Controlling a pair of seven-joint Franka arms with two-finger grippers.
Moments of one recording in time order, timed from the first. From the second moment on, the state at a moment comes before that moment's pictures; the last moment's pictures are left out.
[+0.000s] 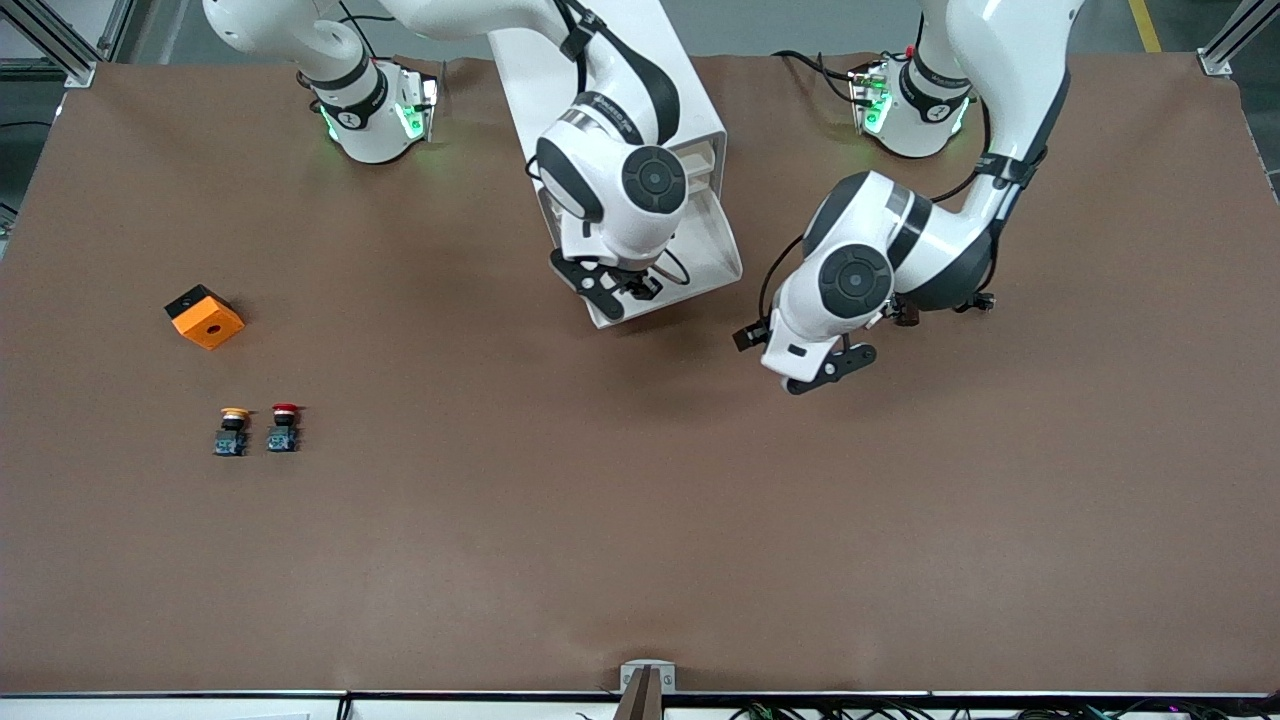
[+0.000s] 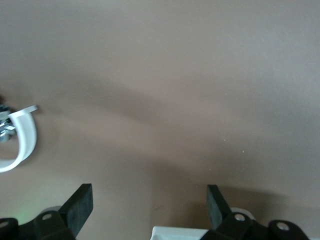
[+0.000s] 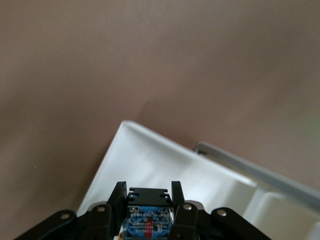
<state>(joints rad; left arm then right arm) -0.28 0.41 -0.30 -1.84 -0.06 2.04 -0.90 0.87 0.55 -0.06 -1.46 0.06 1.76 1.52</state>
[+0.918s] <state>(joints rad) -0.46 0.54 -0.33 -1.92 -0.06 2.24 -0.98 0.33 0.45 -0.08 -1.50 -0.04 1.75 0.36</state>
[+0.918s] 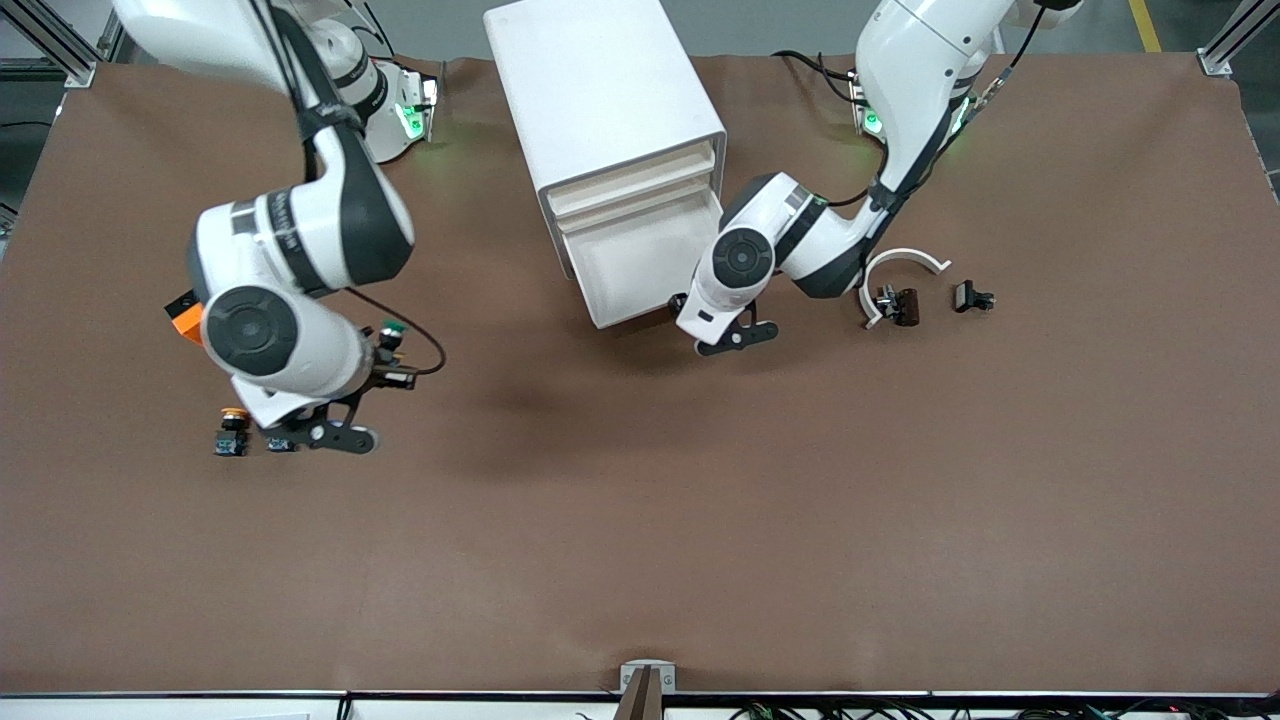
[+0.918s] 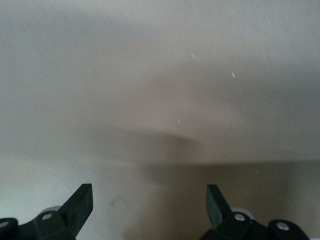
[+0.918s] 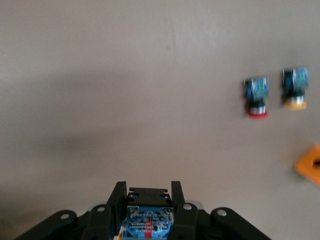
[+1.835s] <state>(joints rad) -0.56 0.55 -0.44 -1.92 -0.12 2.24 -1.15 0.16 0.59 -0.08 -1.77 -0.11 2.35 0.06</state>
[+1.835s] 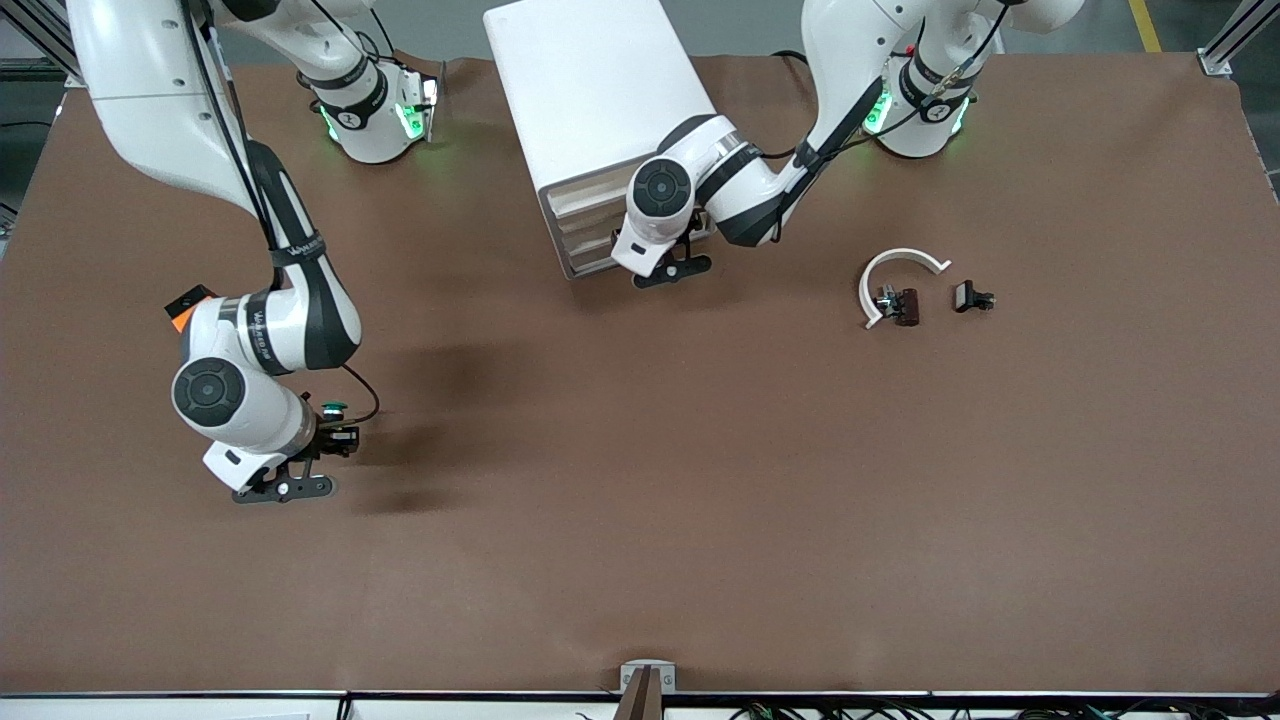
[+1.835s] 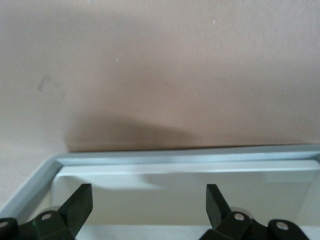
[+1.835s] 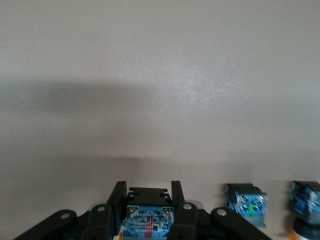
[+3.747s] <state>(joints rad) 0.15 0.03 -0.36 -1.61 0.03 1.60 -0.41 0.12 0.21 -0.06 -1.82 -0.11 1.93 0.06</state>
